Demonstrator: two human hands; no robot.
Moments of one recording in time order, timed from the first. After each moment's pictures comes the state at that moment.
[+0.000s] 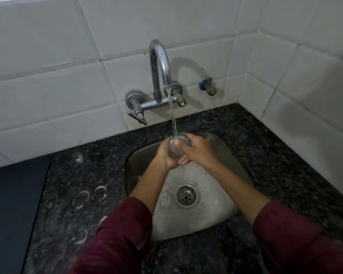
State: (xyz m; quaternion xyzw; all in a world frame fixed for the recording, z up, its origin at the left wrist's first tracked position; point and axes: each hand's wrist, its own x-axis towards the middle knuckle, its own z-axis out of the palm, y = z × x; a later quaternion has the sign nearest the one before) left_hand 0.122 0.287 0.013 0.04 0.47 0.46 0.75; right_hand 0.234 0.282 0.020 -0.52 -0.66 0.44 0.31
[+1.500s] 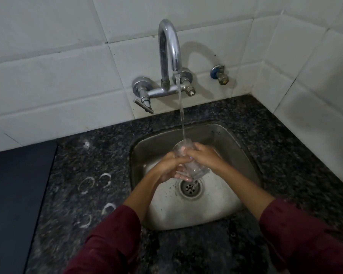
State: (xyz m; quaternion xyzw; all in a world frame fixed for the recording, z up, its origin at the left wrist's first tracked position) left_hand 0.103 0.242 -0.036 0.37 0.51 0.34 0.70; right_hand 0.247 0.290 -0.035 -0.53 -0.64 0.52 0.18
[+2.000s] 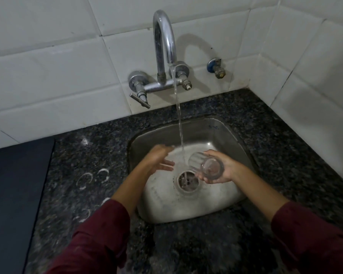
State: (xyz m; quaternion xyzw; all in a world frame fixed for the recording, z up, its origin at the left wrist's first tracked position) left_hand 0.085 0.251 -0.033 0.27 0.67 0.32 0.61; right_hand 0.298 0.279 -0.054 -0.56 -0.16 0.81 0.10
